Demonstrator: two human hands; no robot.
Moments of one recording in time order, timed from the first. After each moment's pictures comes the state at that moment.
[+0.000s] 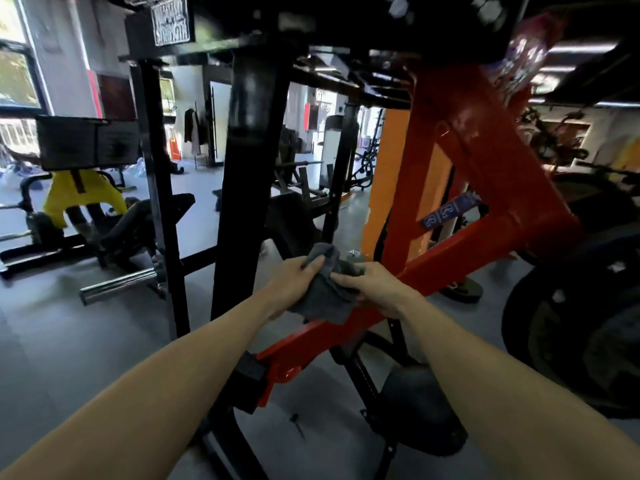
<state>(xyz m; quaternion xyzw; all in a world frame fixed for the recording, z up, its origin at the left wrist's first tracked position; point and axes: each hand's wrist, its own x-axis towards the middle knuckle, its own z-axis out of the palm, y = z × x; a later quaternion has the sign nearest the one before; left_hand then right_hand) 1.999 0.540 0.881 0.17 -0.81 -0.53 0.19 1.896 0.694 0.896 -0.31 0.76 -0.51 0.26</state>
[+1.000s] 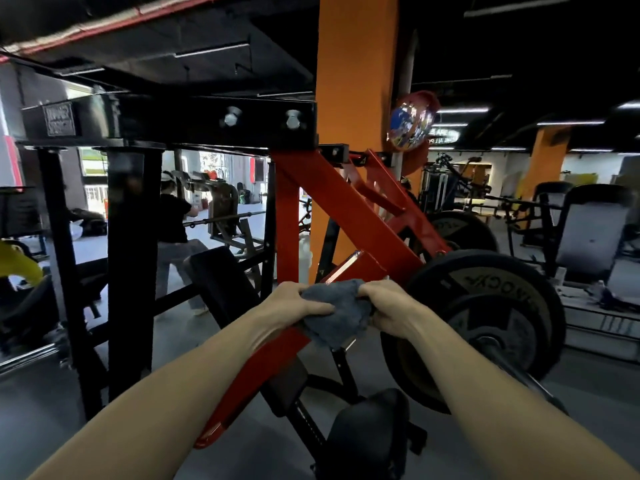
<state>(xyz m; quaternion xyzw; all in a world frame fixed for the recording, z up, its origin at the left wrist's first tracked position) 1.943 0.715 0.967 0.03 -0.81 -0.58 0.09 1.859 0.899 0.977 -0.13 0.71 -0.68 0.16</state>
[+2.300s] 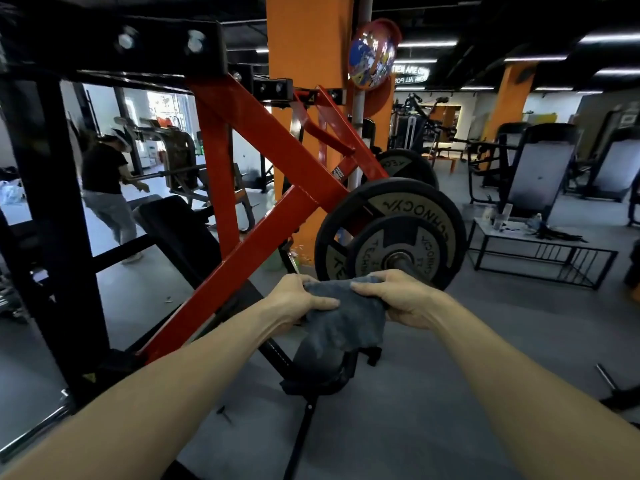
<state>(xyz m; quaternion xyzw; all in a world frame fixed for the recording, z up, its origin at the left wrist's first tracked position) 1.989 0.878 0.901 0.09 -0.78 -0.62 0.00 1.932 1.082 0.921 -0.14 0.75 -0.60 0.24</state>
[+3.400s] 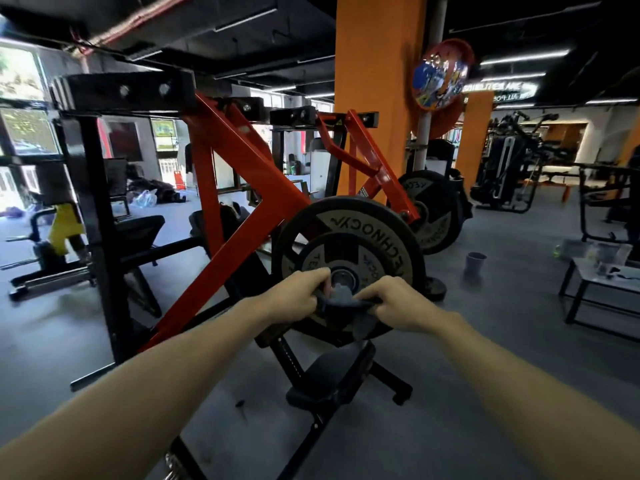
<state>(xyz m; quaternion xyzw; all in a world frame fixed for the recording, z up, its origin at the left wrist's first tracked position) 1.952 1.069 0.944 0.01 -0.96 -0.25 0.09 1.830 1.266 0.931 -0.48 0.85 -0.23 0.05</state>
